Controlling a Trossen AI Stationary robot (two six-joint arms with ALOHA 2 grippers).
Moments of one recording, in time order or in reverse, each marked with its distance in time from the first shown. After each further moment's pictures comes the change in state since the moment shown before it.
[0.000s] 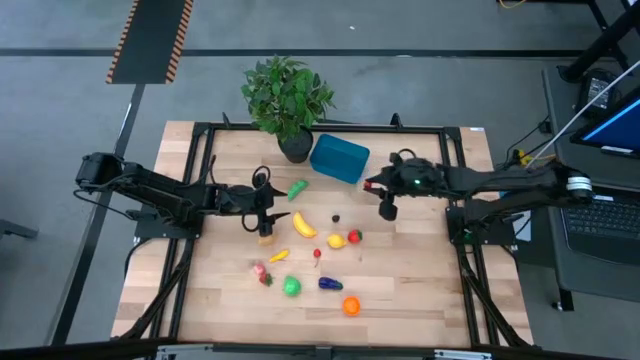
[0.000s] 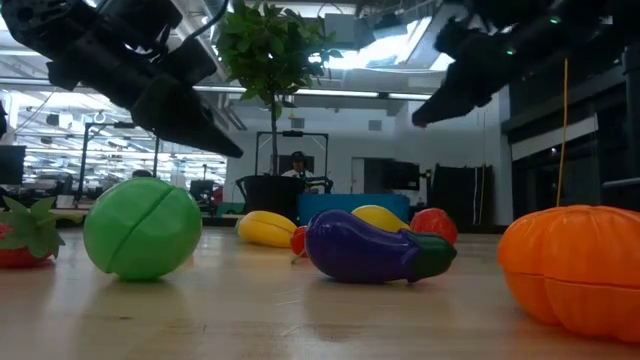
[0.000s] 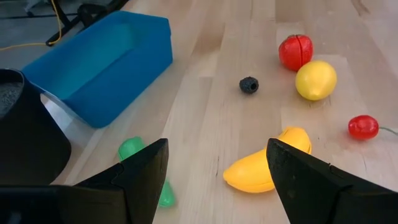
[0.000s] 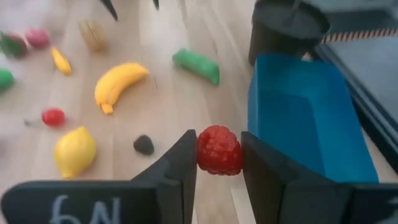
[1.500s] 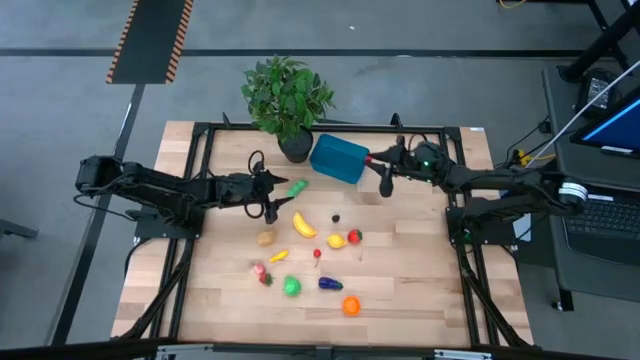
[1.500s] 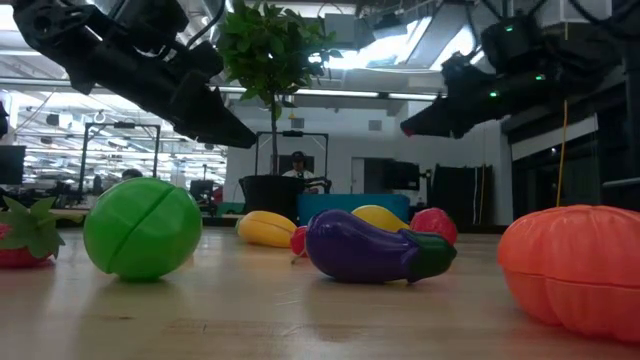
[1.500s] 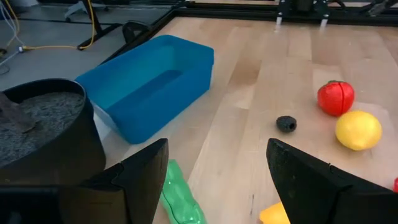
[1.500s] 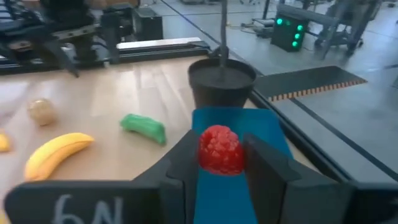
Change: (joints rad) left arm 0.122 0.000 0.000 0.103 0.011 -0.037; right arm -0.318 0.102 -0.206 0.616 -0.208 -0.045
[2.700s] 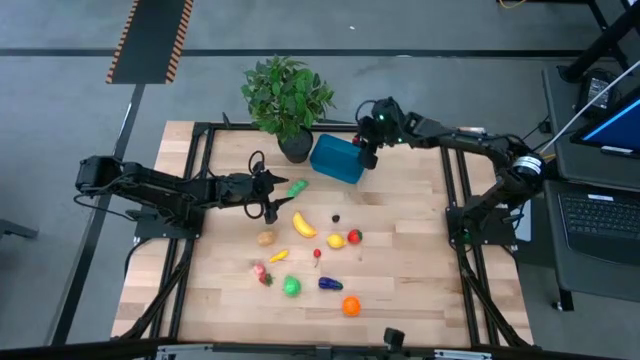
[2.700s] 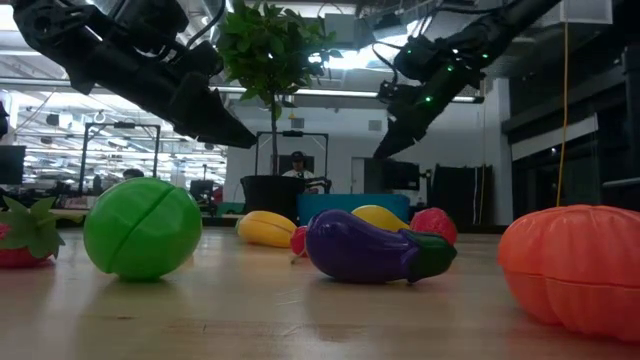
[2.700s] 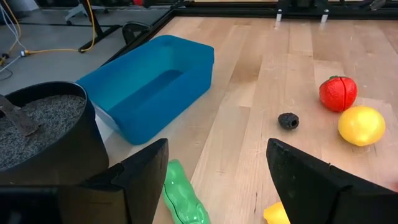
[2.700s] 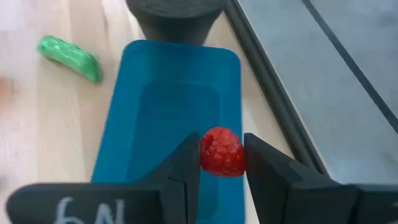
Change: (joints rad) left arm 0.001 0.000 0.000 -0.003 0.000 0.027; right arm -0.154 0.402 0.677 -0.822 -0.032 -0.231
